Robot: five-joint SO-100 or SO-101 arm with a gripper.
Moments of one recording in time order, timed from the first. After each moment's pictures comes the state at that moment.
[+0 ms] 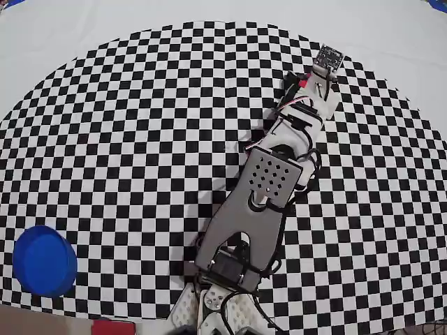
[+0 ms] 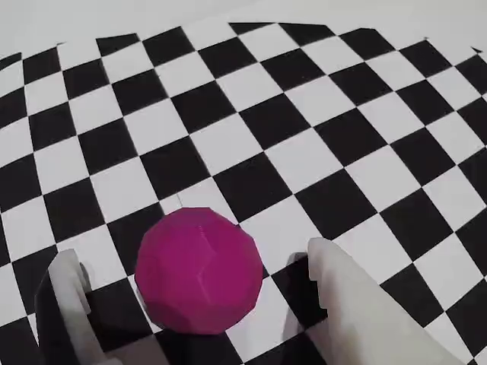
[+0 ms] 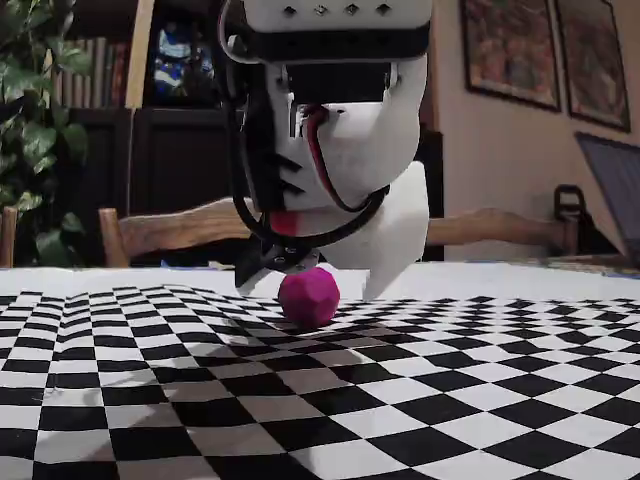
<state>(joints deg) 28.8 40.3 69.3 3.5 -90.5</state>
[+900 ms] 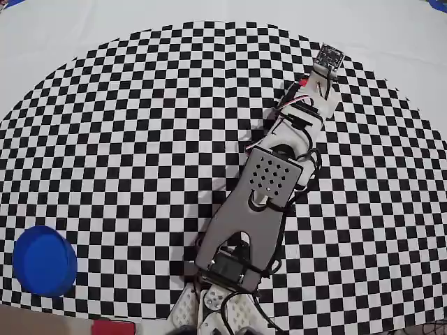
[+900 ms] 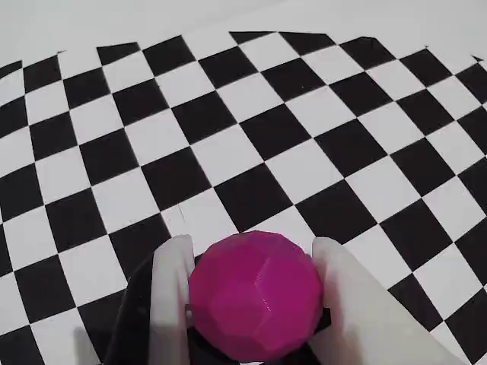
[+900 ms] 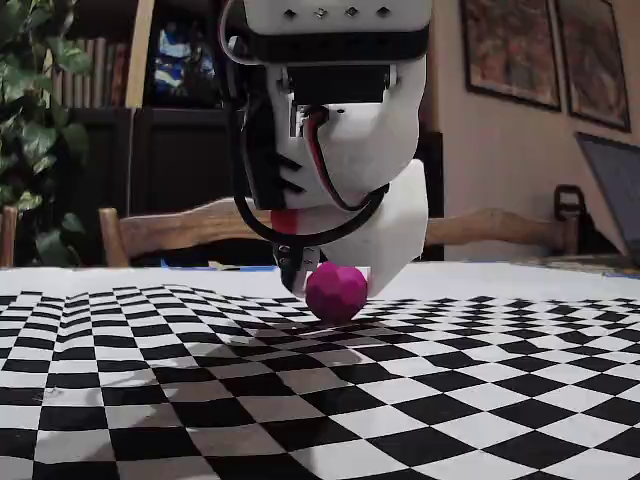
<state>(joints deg) 28.8 39.6 67.9 3.5 -90.5</state>
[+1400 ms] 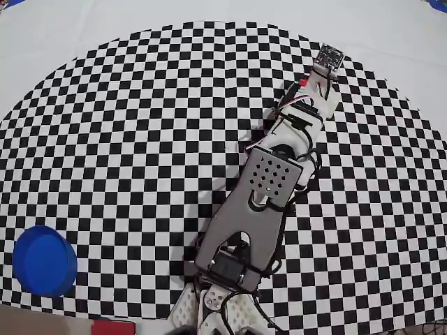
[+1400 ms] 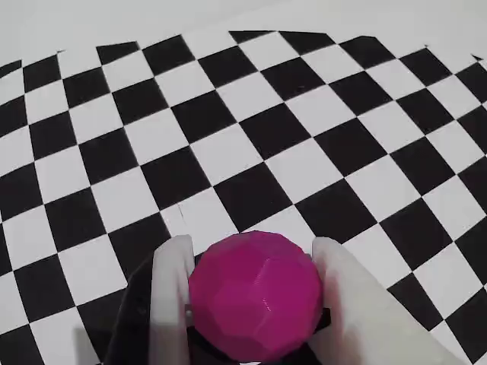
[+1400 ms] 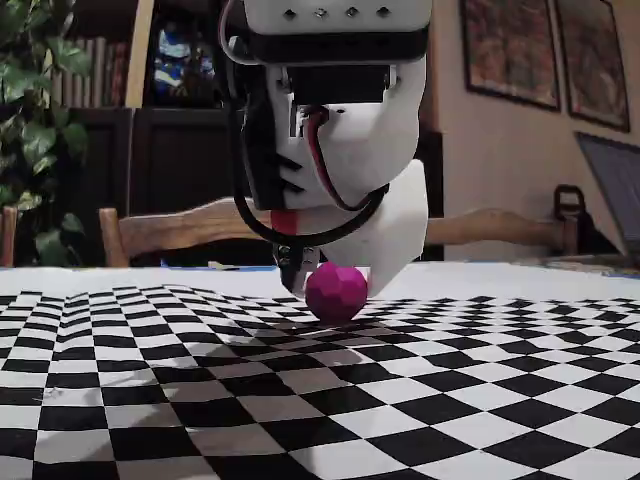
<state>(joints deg) 28.8 39.6 67.9 3.8 -90.5</state>
